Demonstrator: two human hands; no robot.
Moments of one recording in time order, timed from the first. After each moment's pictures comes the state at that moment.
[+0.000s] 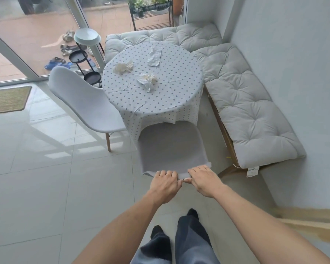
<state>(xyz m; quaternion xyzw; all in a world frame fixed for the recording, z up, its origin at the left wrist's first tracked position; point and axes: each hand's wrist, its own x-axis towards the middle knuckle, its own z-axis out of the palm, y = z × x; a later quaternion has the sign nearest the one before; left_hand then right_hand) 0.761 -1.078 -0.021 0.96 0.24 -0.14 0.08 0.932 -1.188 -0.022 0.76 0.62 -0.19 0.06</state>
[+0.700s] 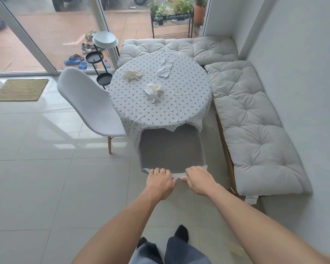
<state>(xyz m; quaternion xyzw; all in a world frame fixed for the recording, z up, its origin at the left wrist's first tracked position) 0.846 -1.037 -0.012 0.90 0.37 -0.20 0.11 1.014 -1.120 -0.005 0.76 0.60 -0.24 0.07</state>
